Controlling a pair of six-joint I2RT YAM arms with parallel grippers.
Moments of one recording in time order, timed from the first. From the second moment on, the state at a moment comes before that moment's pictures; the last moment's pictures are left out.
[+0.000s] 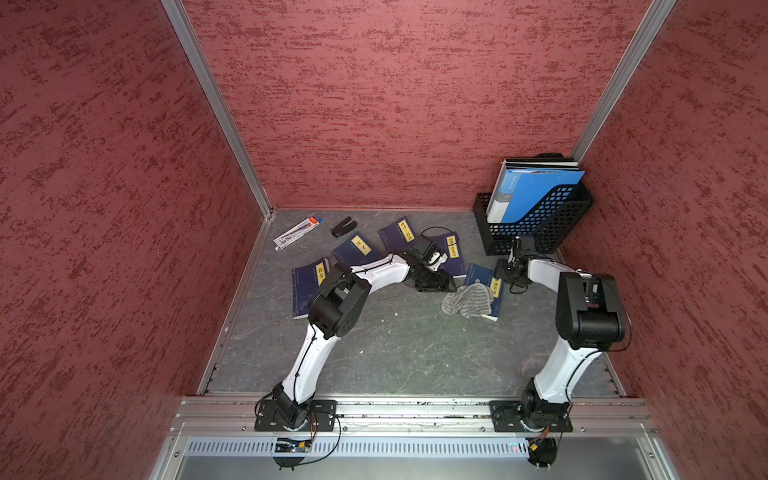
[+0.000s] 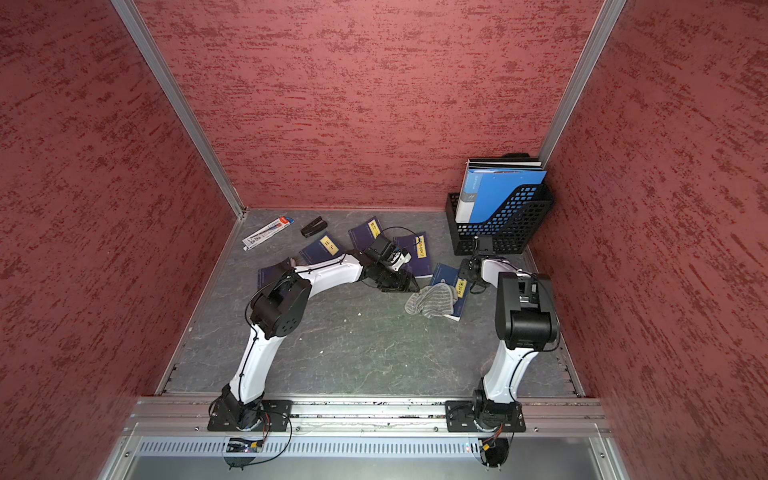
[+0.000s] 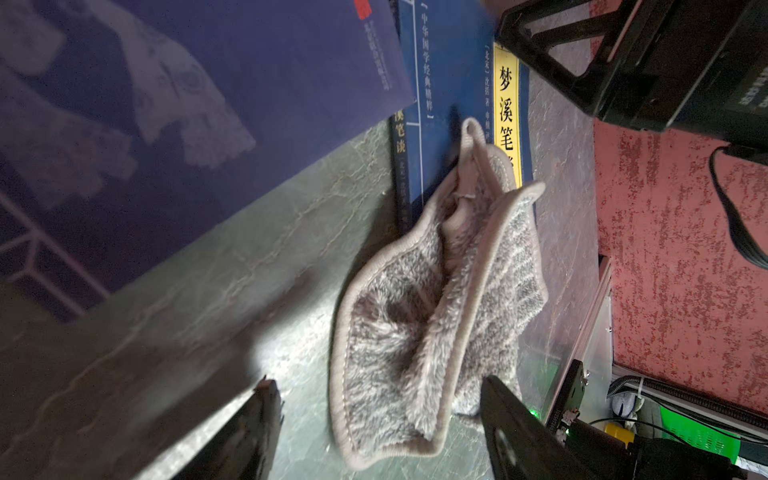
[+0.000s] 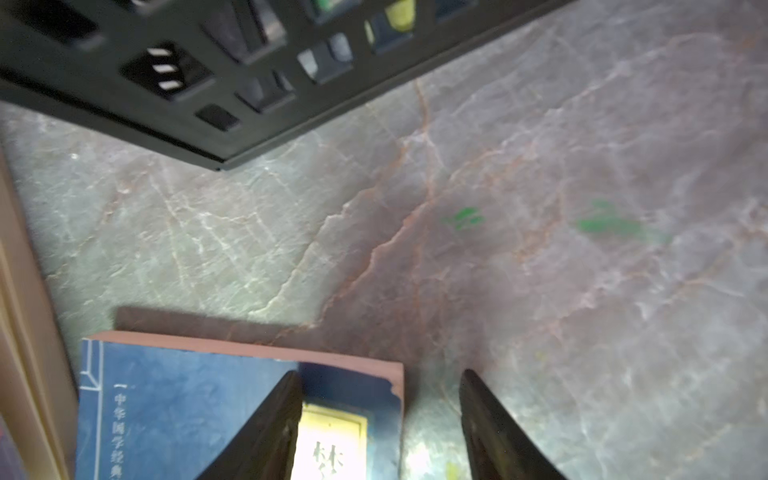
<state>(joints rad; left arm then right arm) -0.72 2.27 1.72 -0.44 0.56 -0.49 -0.08 1.86 1.09 -0.29 -0.01 0.30</state>
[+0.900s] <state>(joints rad) -0.80 2.42 1.89 -0.47 0.68 -0.53 -0.02 1.61 0.75 -0.15 -0.07 0.37</state>
